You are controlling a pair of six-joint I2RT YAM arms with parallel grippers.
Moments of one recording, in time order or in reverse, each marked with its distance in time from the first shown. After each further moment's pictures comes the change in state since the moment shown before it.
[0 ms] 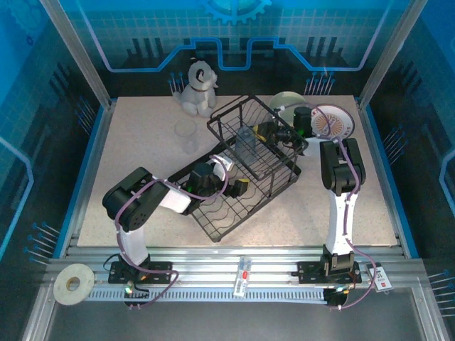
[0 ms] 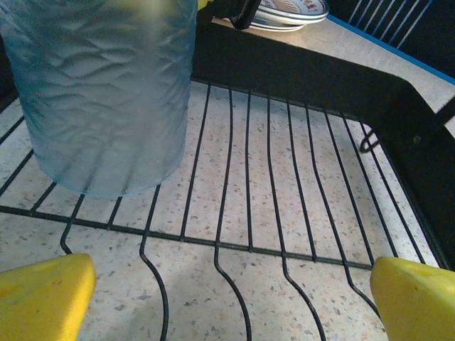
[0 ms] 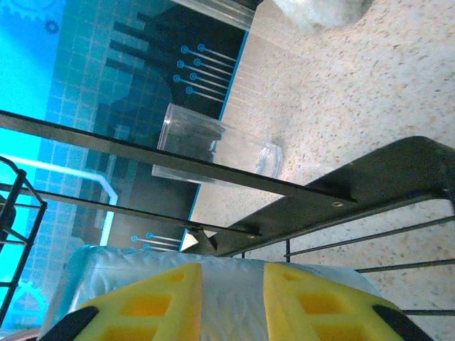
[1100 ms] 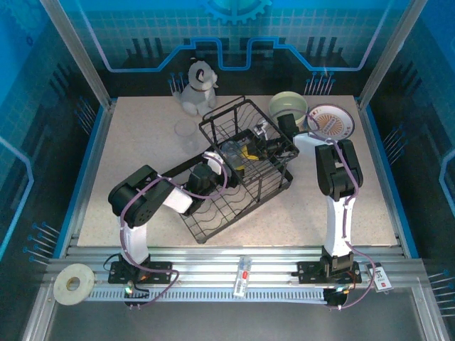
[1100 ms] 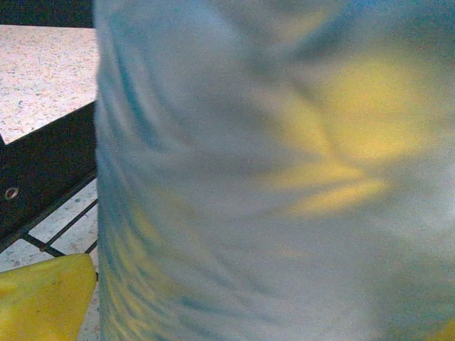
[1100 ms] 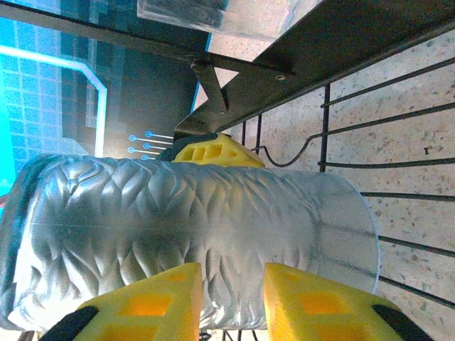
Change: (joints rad) left arm 0.000 0.054 0.000 0.147 -0.262 -0.104; right arm 0.101 -0.069 0.040 -0.724 -0.083 -0.521
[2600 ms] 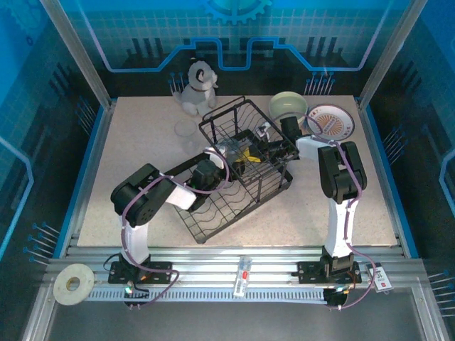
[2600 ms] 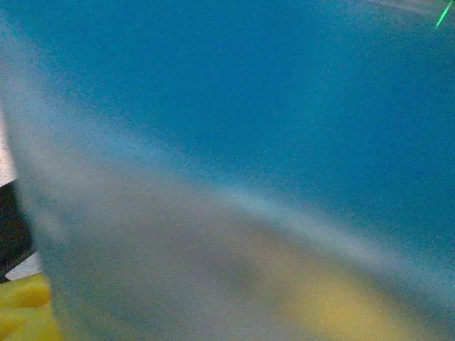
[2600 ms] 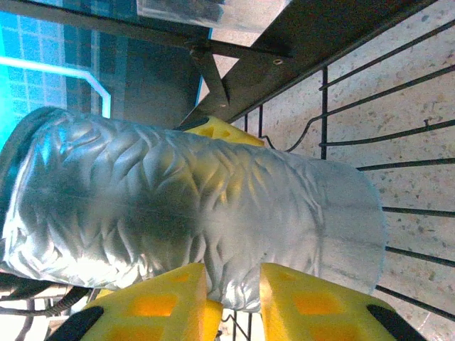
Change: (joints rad) left arm -0.012 0.021 0.077 -0.014 -0.047 -0.082; right arm -0.014 -0.049 -0.088 0.084 0.001 0.092
